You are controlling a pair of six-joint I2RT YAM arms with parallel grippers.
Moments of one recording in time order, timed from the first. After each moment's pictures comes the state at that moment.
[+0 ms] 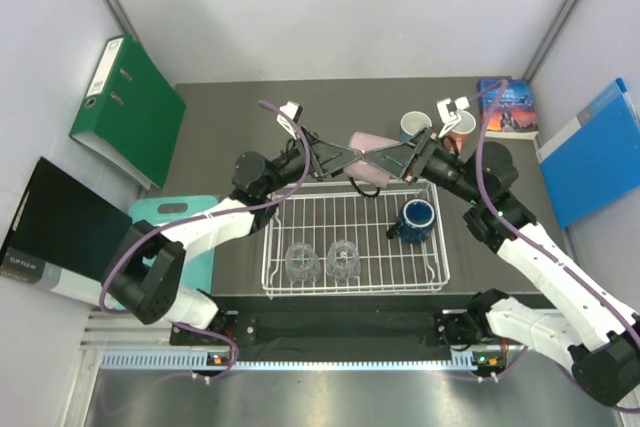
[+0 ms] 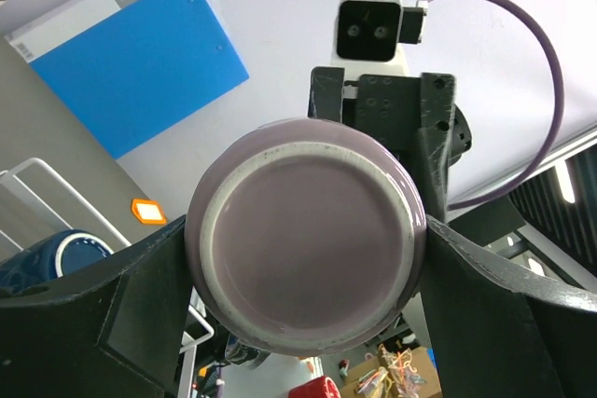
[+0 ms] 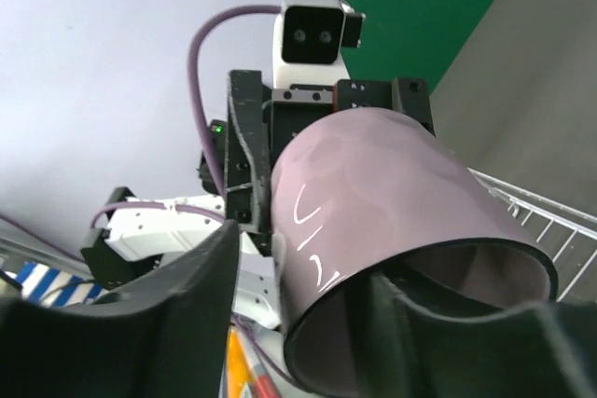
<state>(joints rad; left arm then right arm) -0.61 1.43 0.78 1.09 0.61 -1.37 0.52 0.92 0.85 0.22 -0.48 1.00</state>
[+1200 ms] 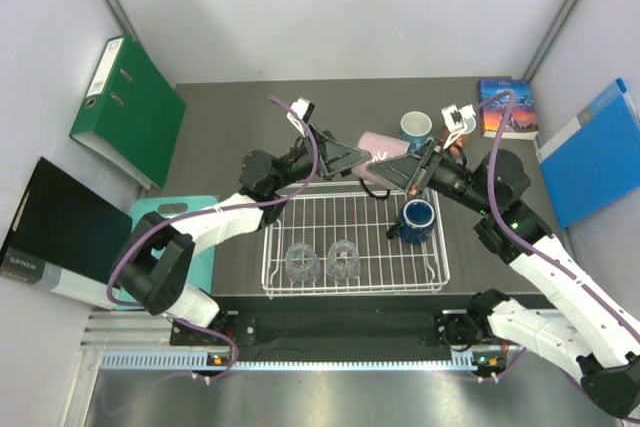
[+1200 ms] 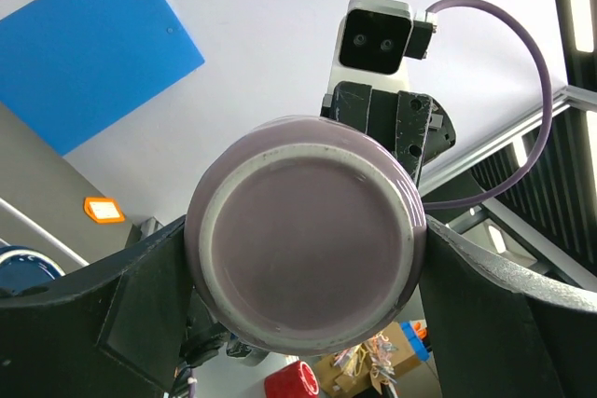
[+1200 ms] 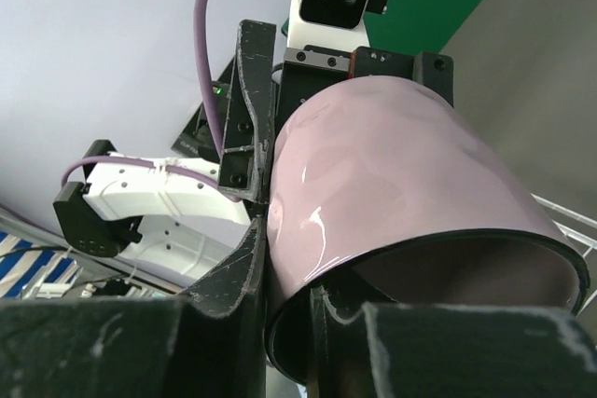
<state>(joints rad) -0.64 1.50 0.84 1.19 0.64 -1.45 0.59 0.84 0.88 0.07 -0.43 0.84</state>
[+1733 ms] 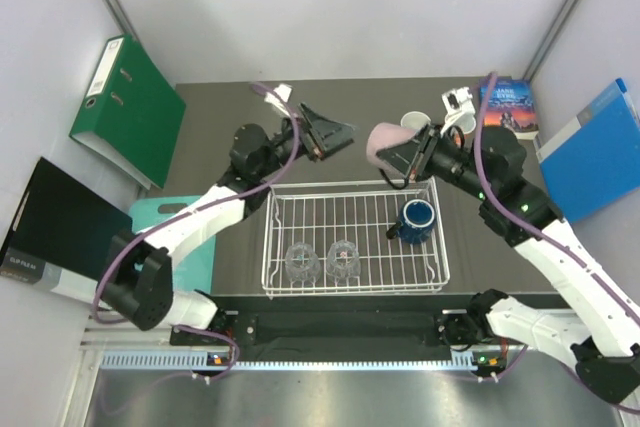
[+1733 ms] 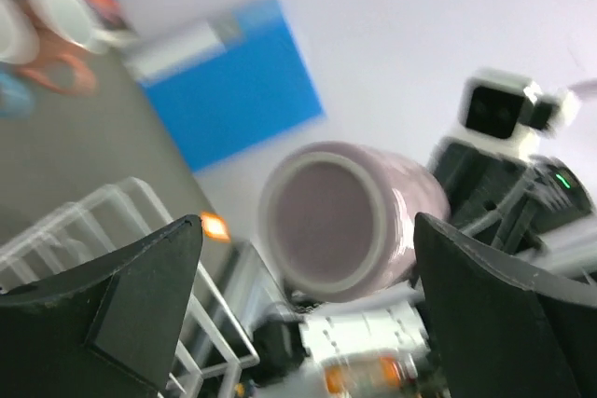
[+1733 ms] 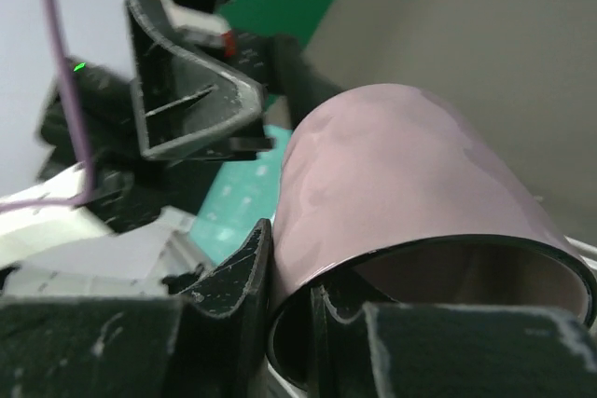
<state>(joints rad) -0.56 1.42 0.93 0.72 0.56 -1.25 0.59 0.92 1.08 -0.26 -0.26 0.66</state>
